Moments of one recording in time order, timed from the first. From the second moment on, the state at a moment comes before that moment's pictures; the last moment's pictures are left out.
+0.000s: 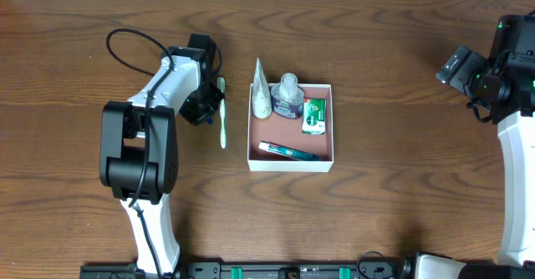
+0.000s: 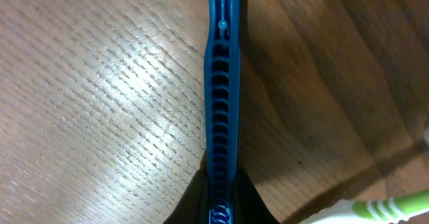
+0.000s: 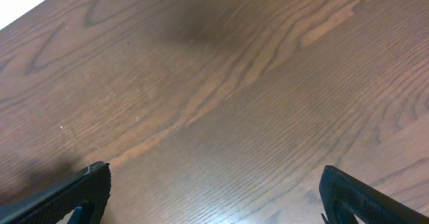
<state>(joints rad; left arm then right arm) -0.15 2.13 1.50 -0.97 -0.03 -0.88 -0.17 1.44 1.47 -1.01 0.16 0.44</state>
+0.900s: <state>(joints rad) -0.20 1.47 1.66 -1.09 0.22 -0.11 -0.17 1.44 1.47 -1.01 0.16 0.44</state>
